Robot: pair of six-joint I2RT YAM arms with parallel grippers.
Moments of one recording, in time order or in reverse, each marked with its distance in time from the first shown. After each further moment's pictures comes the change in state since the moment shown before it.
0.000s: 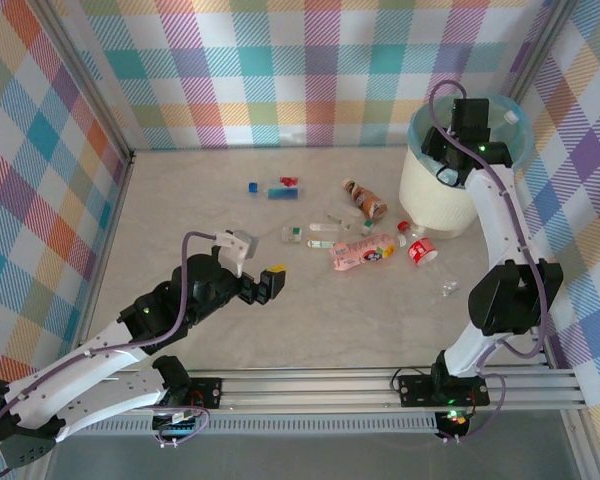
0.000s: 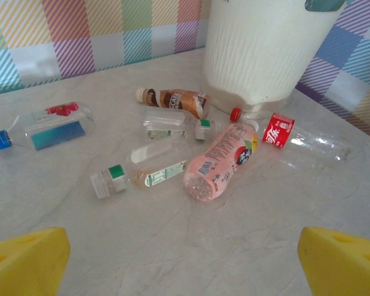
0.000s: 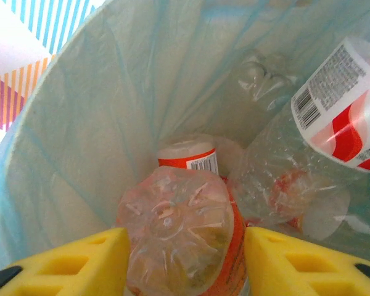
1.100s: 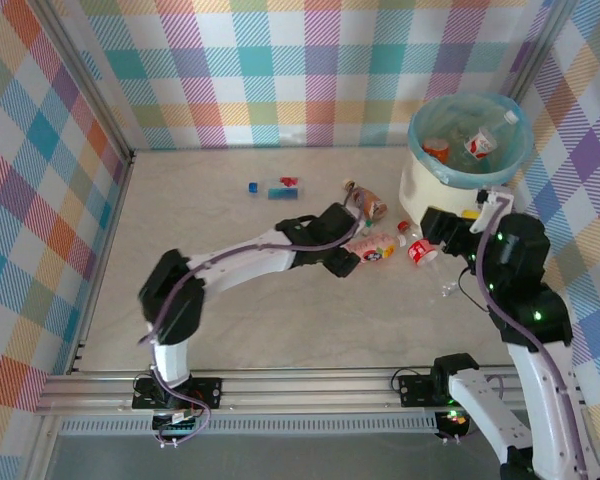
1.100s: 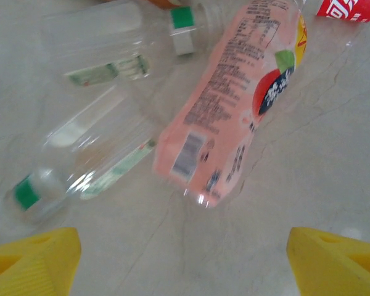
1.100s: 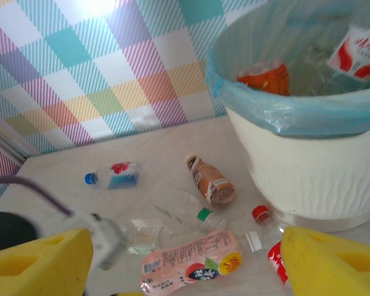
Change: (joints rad) left arm -0.026 1.180 0.814 -0.261 0.054 0.180; right arm 0.127 -1.012 -0.629 -0.002 -0.137 -0.016
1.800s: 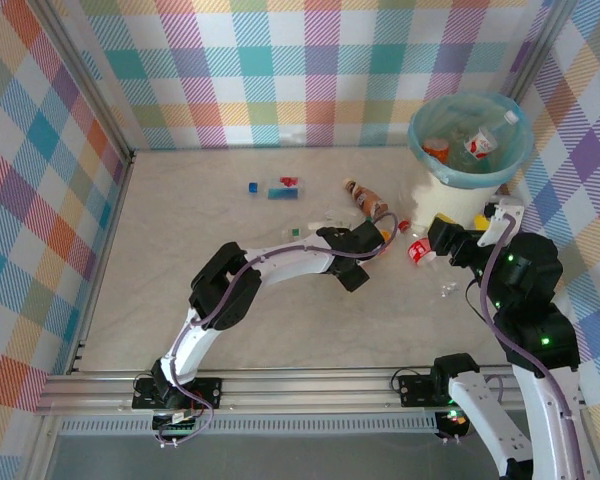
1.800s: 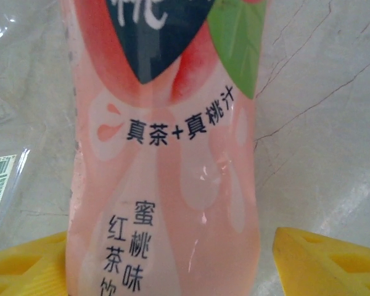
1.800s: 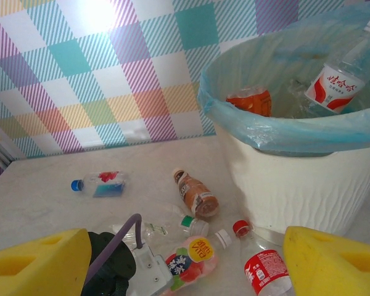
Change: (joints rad) left arm -0.045 0.257 0.169 -0.119 -0.034 0.050; right arm 0.000 -0.066 -0.028 0.006 0.029 -0.082
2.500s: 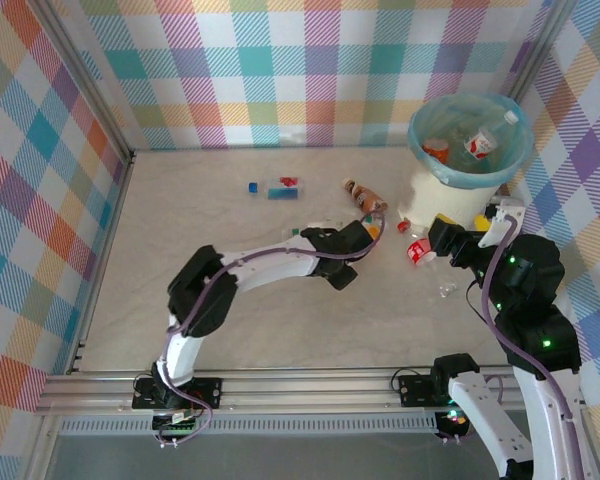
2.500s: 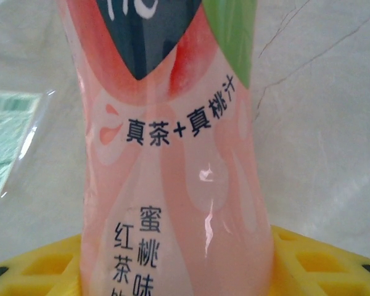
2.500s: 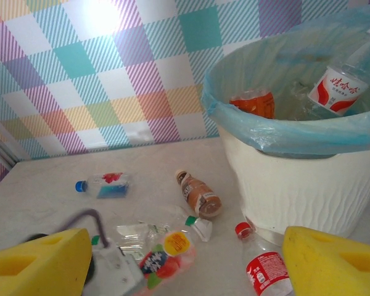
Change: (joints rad) left arm 0.000 -0.231 -0.176 0.007 -0.002 -0.068; right arm 0.000 -0.005 0.009 -0.002 -0.018 0.005
